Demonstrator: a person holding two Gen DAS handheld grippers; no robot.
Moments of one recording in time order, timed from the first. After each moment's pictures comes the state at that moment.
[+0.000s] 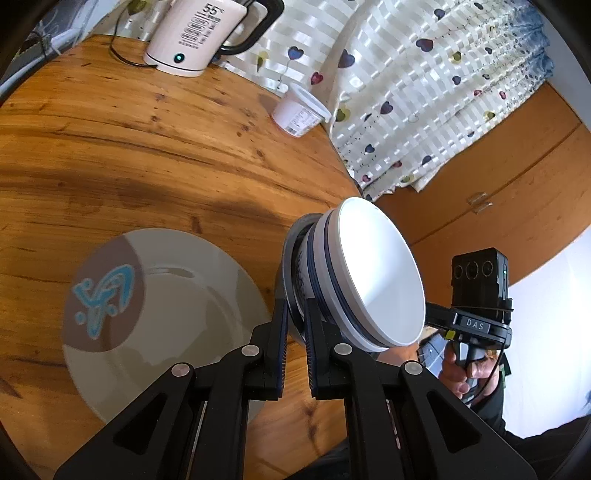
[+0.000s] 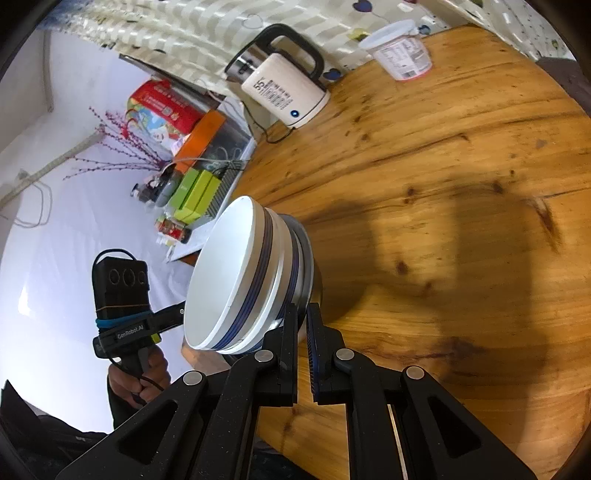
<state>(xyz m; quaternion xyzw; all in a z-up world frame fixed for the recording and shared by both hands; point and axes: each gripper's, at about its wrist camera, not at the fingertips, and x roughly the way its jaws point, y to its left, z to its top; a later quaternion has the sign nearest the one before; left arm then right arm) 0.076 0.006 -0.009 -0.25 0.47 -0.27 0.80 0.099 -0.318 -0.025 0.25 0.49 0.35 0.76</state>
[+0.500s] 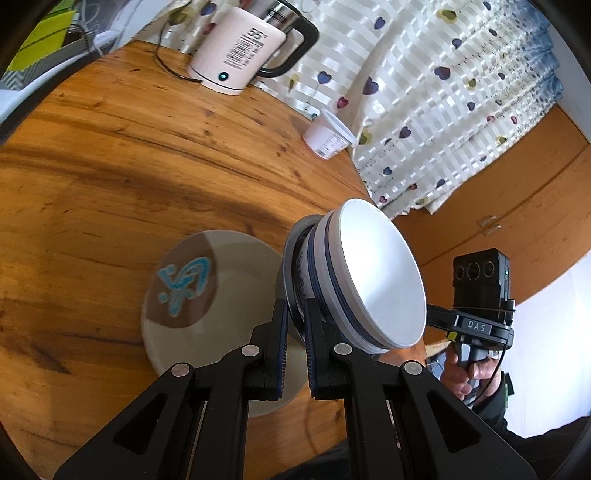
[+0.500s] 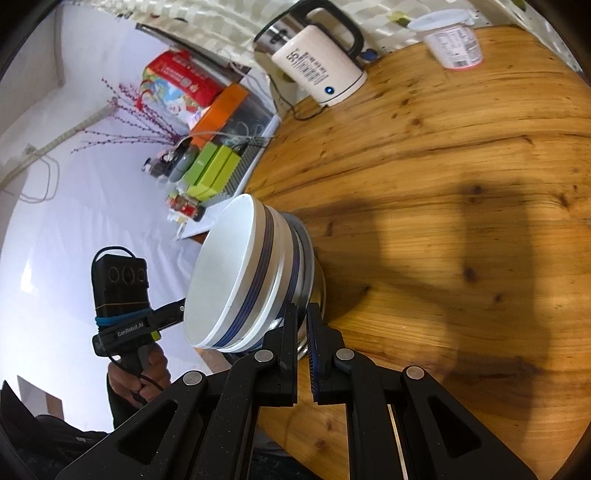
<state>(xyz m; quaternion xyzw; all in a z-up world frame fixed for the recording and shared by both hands) 0.048 0.060 -0.008 -0.27 0.45 -0.23 0.82 0.108 -0.264 -0.023 0.22 0.50 0.39 0.74</state>
